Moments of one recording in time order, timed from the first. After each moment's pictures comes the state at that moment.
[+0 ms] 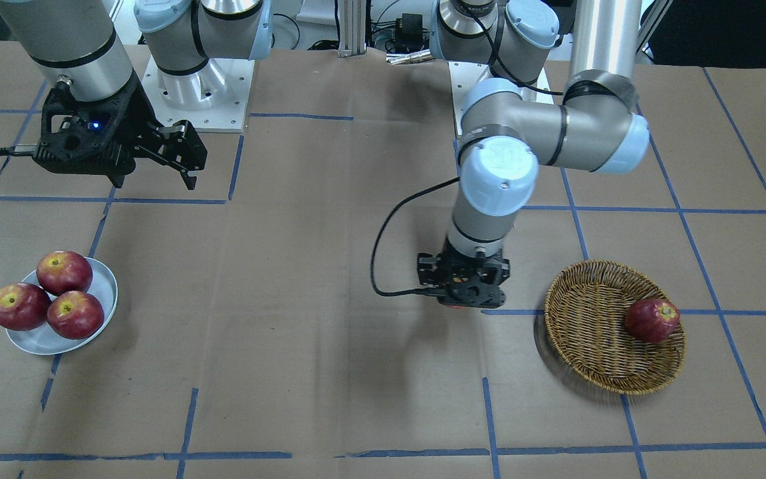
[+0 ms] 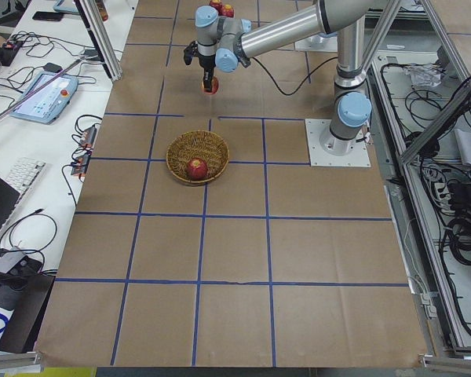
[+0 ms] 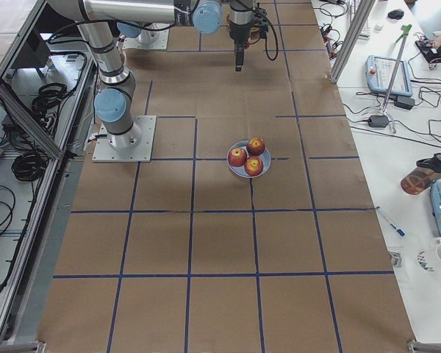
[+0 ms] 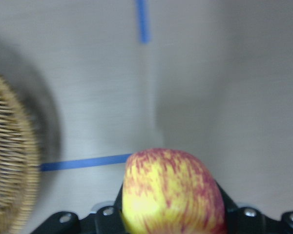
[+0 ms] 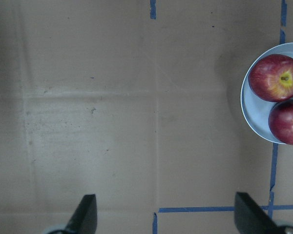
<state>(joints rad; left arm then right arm) -1.80 -1.94 -1.73 -1.03 1.58 -0.18 1.56 -1.57 1.64 -1.65 -1.57 0.00</state>
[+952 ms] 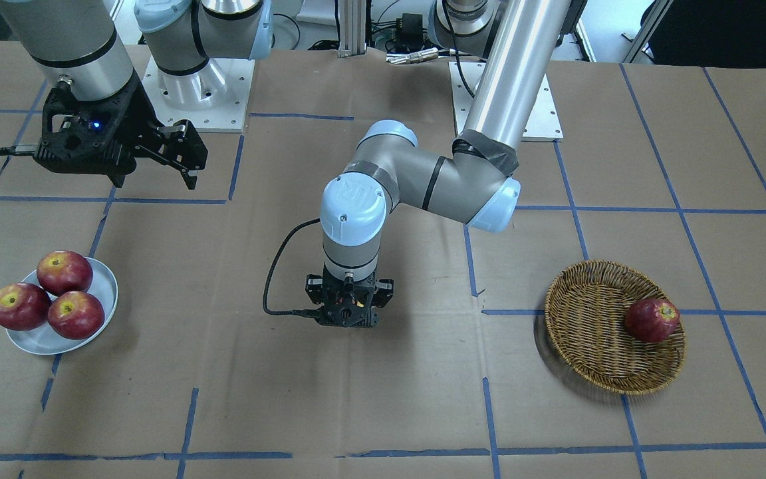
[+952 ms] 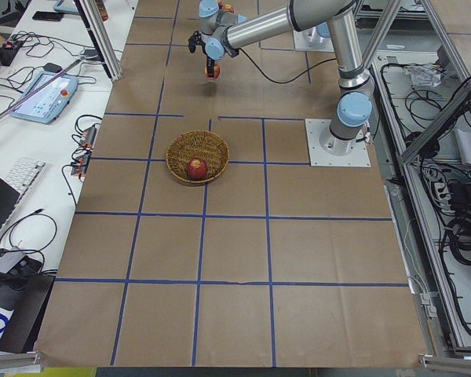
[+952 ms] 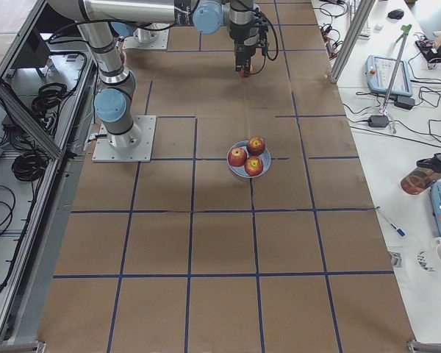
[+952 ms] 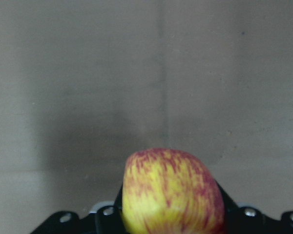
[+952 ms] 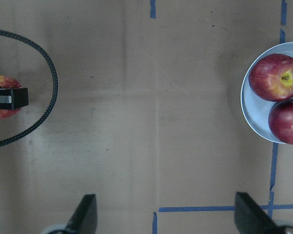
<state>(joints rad) -1.95 -2.15 -1.60 -0.93 1.56 -0.33 1.56 -1.57 1.64 -1.65 -1.57 0.00</state>
